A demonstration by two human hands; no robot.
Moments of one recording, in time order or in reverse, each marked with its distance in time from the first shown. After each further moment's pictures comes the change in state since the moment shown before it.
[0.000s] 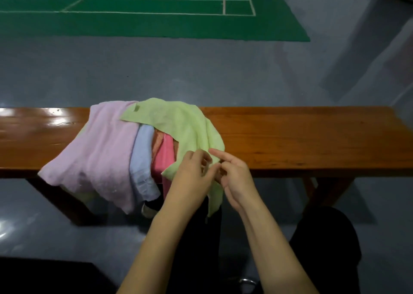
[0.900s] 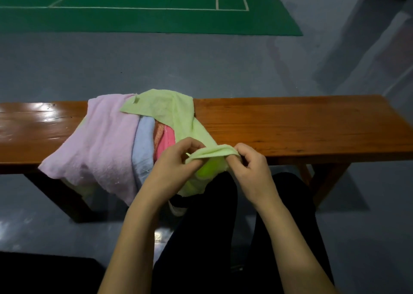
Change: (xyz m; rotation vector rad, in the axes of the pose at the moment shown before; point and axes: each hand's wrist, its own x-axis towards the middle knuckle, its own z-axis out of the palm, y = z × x) left_hand -0.011 -0.011 -0.050 -0.279 -0.160 0.089; right_hand -0.028 0.004 -0.025 -0.651 -0.022 -0.630
